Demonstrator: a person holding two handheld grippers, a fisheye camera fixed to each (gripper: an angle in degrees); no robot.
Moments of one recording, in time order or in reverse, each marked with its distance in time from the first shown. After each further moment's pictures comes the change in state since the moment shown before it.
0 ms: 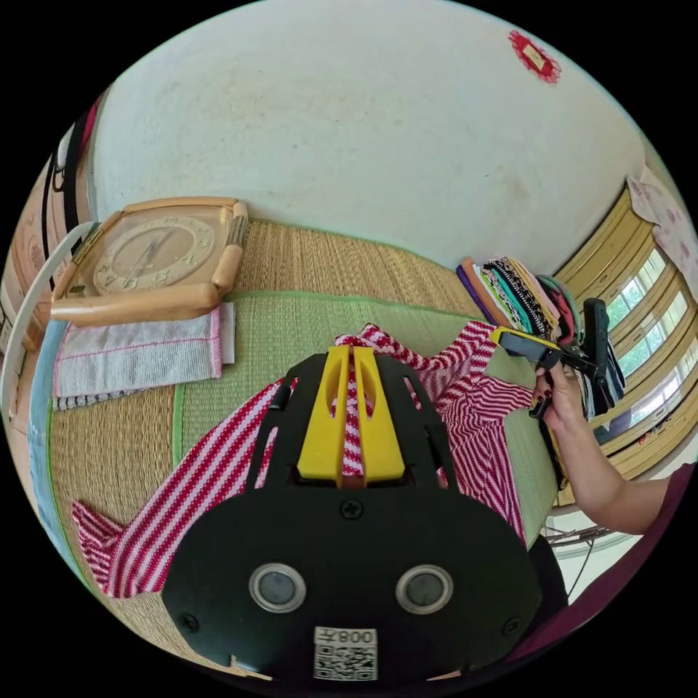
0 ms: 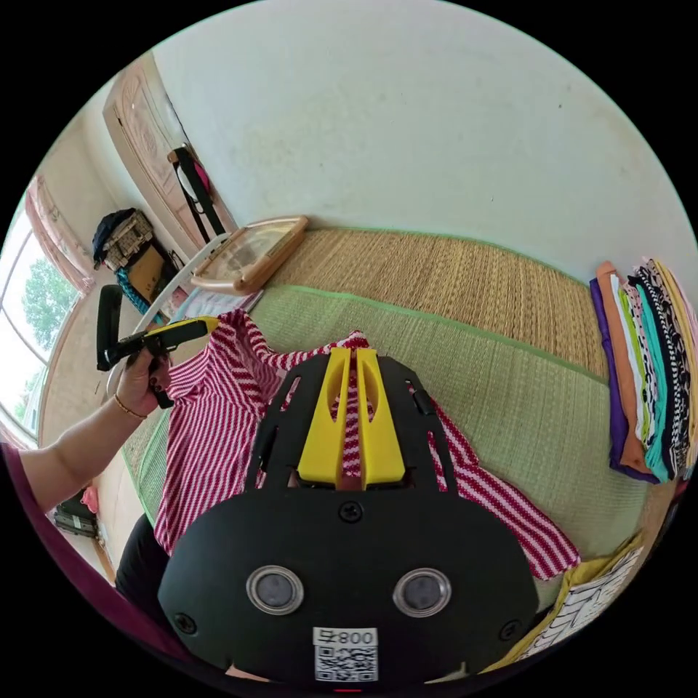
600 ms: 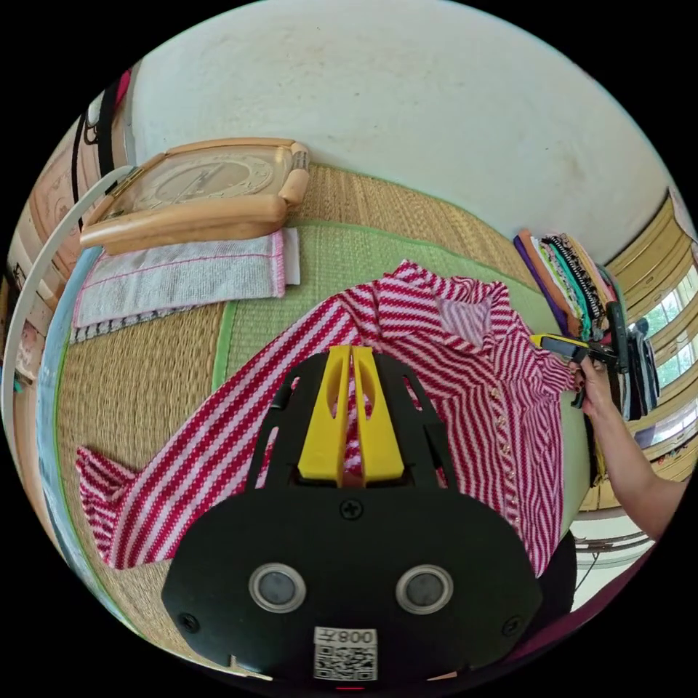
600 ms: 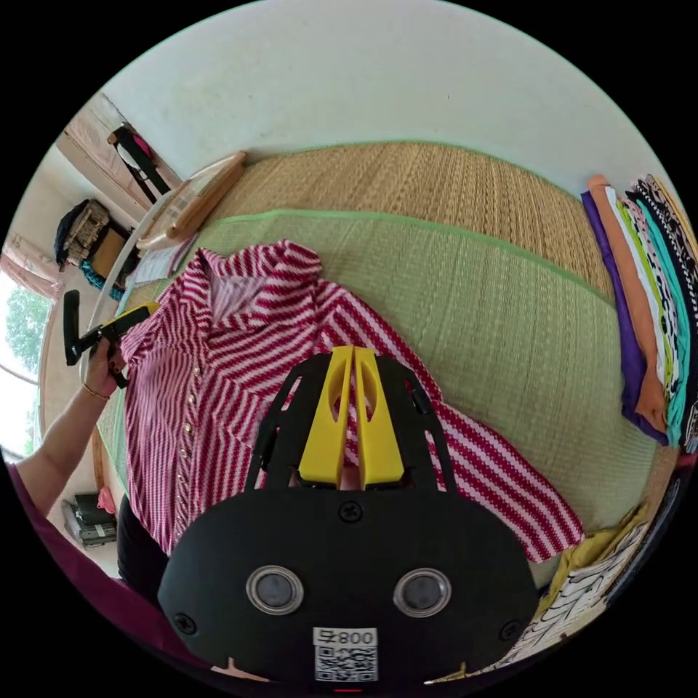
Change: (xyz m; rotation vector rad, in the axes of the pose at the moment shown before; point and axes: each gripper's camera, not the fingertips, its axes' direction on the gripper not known) left arm -0.039 0.069 0.045 -0.191 -0.238 -0.069; right arm 0.071 0.081 0.076 -0.289 0.124 0.102
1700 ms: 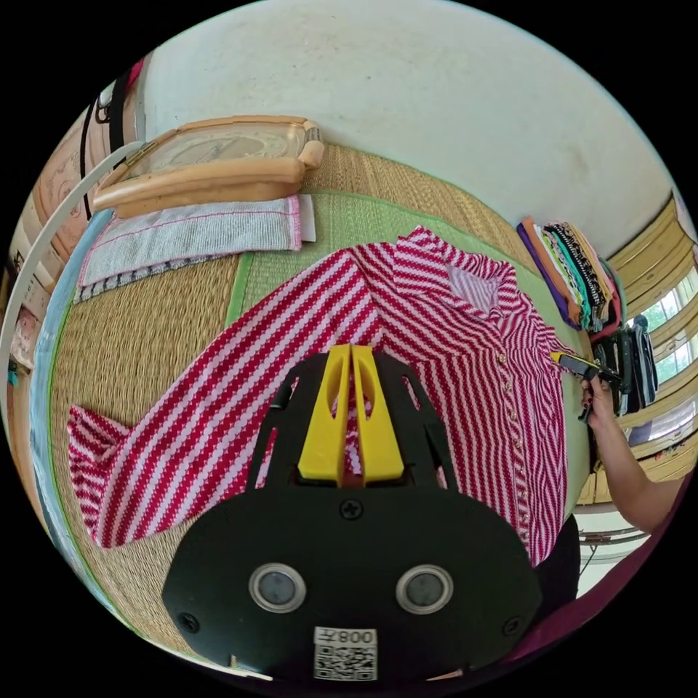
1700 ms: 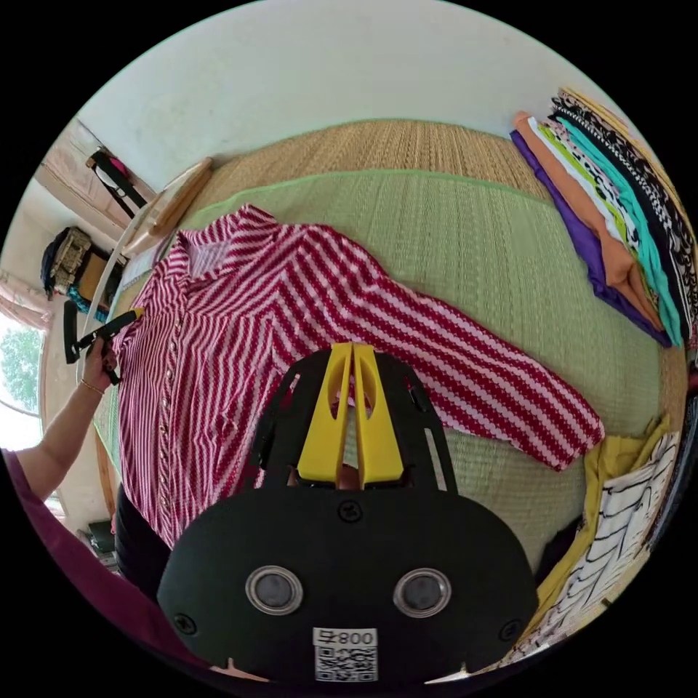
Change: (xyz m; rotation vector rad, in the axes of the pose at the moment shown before) left arm -0.004 0.017 0.035 0.011 0.084 -0.030; right arm 0.067 0.110 -0.002 0.082 -0.078 0.148
